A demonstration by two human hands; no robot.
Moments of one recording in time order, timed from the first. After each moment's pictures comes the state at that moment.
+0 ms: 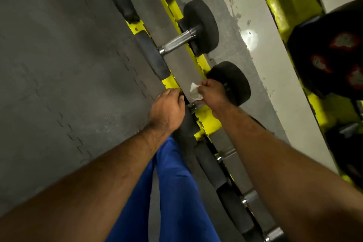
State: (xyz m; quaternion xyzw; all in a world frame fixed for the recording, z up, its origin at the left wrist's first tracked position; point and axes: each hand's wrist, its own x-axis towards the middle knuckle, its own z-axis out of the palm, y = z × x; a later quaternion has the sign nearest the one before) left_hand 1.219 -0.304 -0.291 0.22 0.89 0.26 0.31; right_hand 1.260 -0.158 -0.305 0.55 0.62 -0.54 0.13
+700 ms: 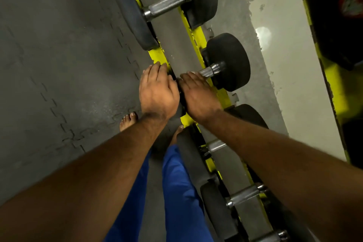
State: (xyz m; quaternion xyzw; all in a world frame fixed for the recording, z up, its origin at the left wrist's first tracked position) left_hand 1.286 -0.277 -0.353 0.13 0.95 0.26 0.12; right_hand 1.345 -0.155 -0.361 0.02 0.98 -0.11 0.18
